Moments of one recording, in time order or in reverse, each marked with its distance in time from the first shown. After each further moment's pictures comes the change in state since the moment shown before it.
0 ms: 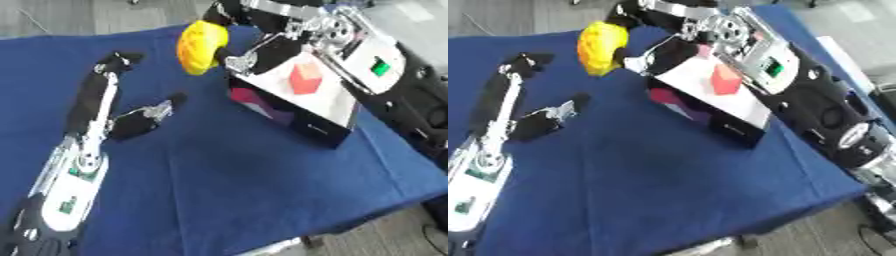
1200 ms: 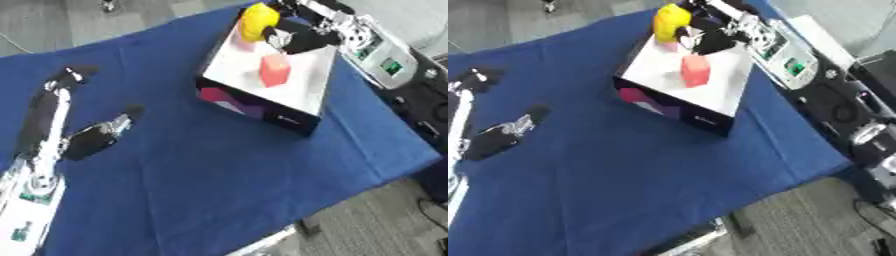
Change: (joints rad) left arm 0.037 0.047 0.010 -0.039 0.003 -0.006 -0.008; right arm 0.131 -0.047 -0.118 0.268 0.173 -0.042 -0.189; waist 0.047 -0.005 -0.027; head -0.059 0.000
